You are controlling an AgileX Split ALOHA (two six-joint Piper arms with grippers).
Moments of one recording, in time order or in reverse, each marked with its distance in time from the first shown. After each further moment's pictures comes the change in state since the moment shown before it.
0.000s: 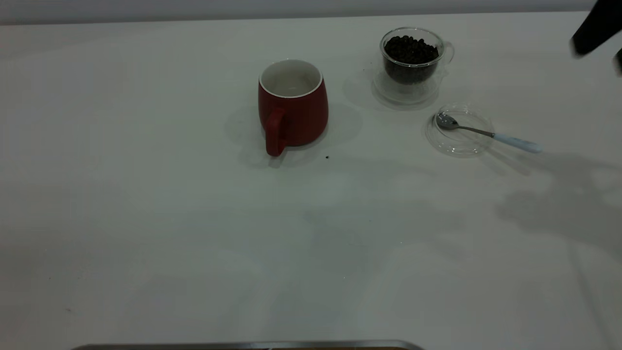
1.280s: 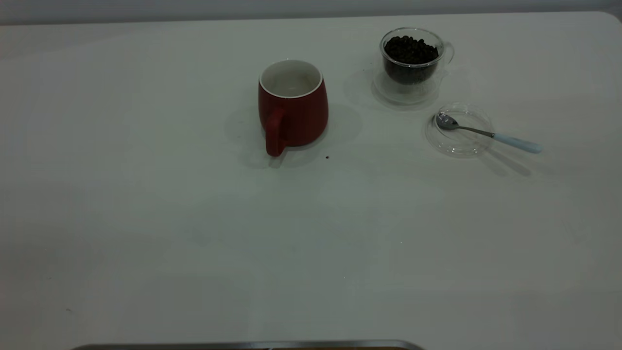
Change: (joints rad) left arm 0.000 0.000 0.000 0.000 0.000 0.002; right arm 0.010 -1.143 0.012 -0.419 0.514 0.110
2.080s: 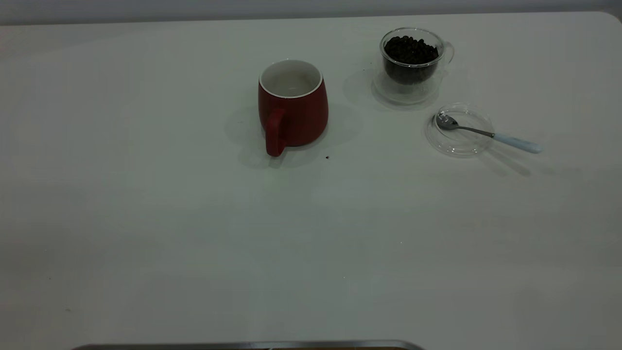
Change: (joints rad) left arm 0.000 0.000 0.000 0.000 0.000 -0.001; right arm 0.178 -0.399 0.387 -0.031 -0.108 0.083
